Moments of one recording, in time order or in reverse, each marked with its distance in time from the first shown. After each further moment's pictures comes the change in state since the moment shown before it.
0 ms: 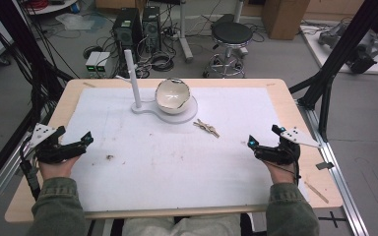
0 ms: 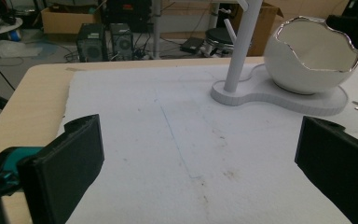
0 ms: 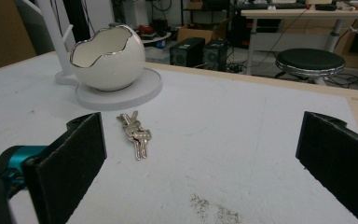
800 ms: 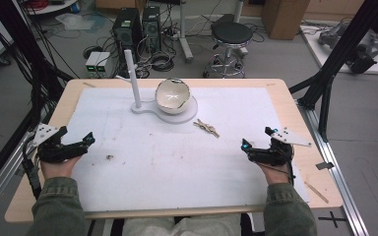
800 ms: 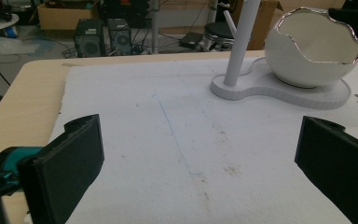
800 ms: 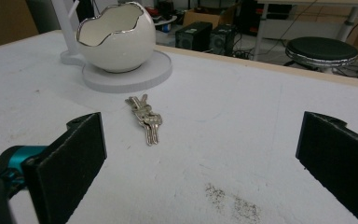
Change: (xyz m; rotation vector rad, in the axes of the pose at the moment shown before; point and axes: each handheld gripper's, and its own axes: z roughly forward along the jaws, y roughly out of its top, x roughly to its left) left arm 0.001 -0.003 0.005 0.019 -0.004 0.006; right arm 0.012 -0.004 0.011 0.067 0.019 -0.045
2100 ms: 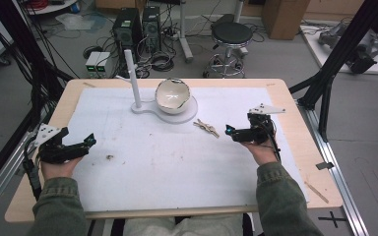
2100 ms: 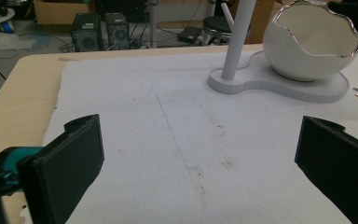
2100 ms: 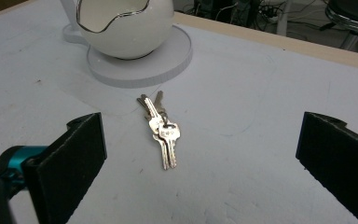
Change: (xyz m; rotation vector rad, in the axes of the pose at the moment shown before) left arm -0.003 -0.001 0.000 0.018 -0.005 0.002; right arm 0.006 0.048 0.063 0.211 0.076 -0.012
